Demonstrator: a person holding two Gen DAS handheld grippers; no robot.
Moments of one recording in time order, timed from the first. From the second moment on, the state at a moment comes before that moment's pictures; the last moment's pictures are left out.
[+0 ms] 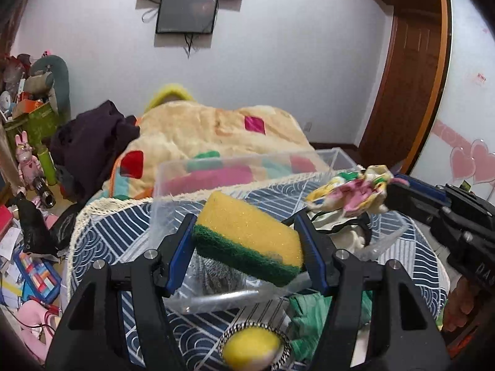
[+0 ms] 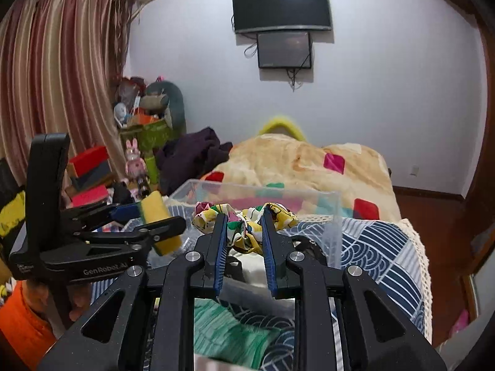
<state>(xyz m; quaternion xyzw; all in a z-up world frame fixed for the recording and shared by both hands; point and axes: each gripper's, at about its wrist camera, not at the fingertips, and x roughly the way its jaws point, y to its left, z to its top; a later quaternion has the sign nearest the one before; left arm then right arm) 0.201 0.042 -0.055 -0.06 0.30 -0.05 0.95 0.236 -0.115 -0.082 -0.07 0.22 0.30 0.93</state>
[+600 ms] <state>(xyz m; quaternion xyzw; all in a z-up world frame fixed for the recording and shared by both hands) 0.224 0.031 -0.079 -0.05 0.35 -0.06 0.93 0.264 -0.107 -0.111 -0.09 0.30 0.28 0.91</state>
